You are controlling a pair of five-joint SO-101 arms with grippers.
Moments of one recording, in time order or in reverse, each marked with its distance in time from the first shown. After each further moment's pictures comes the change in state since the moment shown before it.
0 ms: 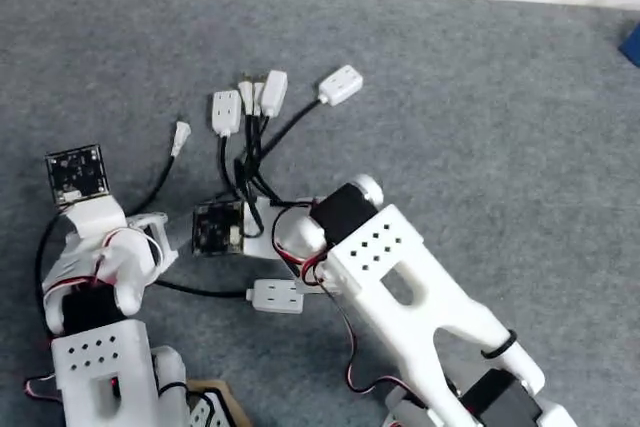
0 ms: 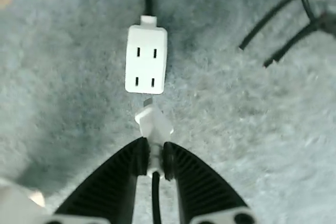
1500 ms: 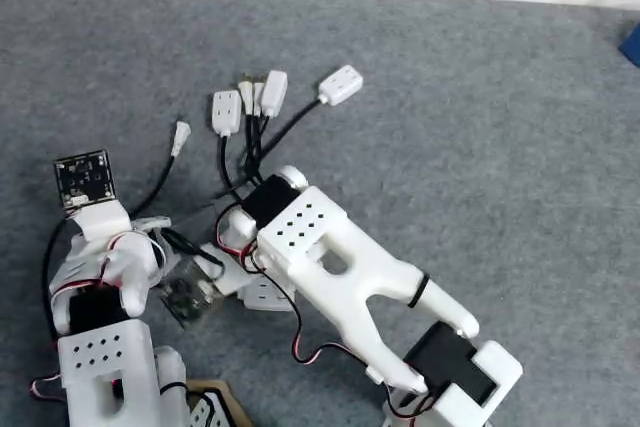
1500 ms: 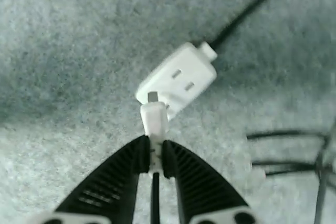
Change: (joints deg) left arm 0.0 0.0 4.3 -4.4 -0.7; right arm -6.8 19.9 -10.8 -1.9 27.3
